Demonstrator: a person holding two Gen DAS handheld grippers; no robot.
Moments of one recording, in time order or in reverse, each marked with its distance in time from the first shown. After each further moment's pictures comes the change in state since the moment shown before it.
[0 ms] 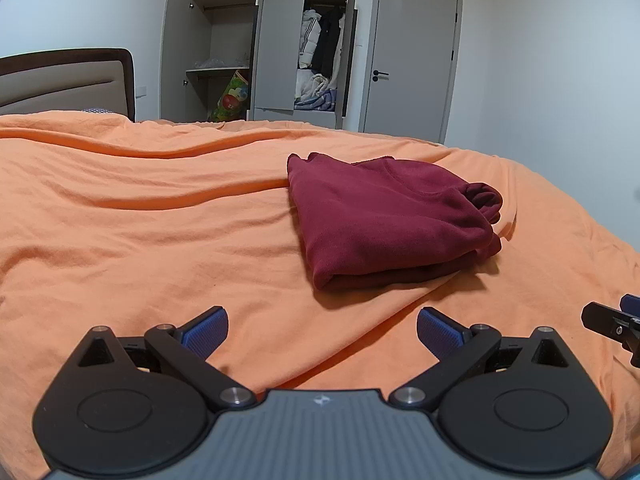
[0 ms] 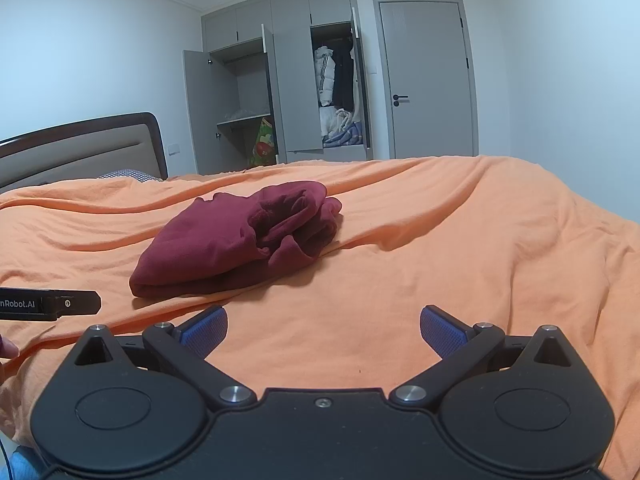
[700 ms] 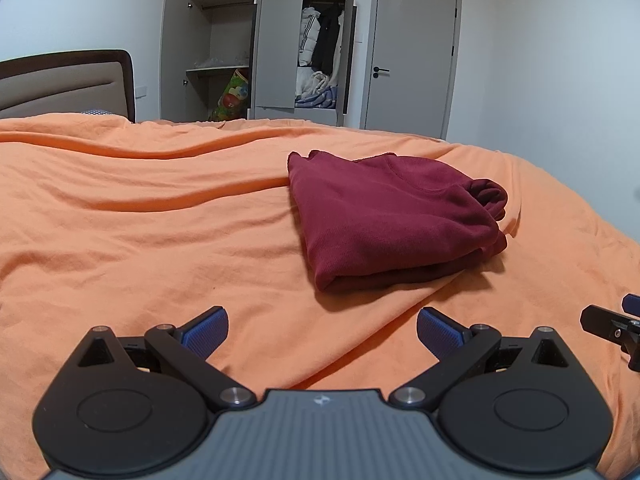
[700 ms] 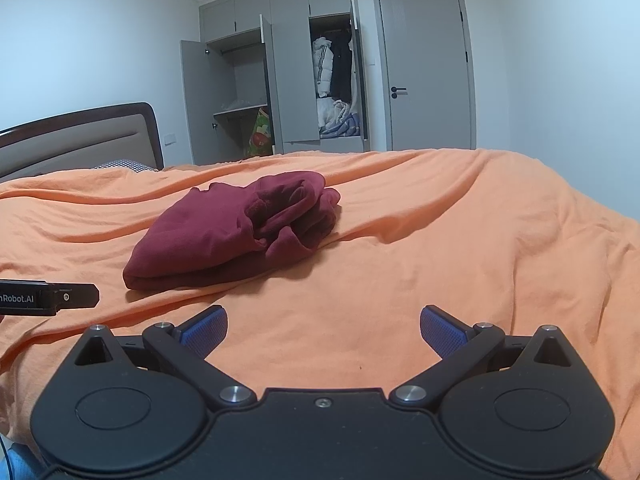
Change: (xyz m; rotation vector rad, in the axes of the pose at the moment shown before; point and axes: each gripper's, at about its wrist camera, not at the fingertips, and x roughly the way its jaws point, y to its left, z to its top) left arm 0.007 -0.003 0.002 0.017 0.007 0.016; right arm 0.008 0.004 0.000 -0.007 0.035 -0.016
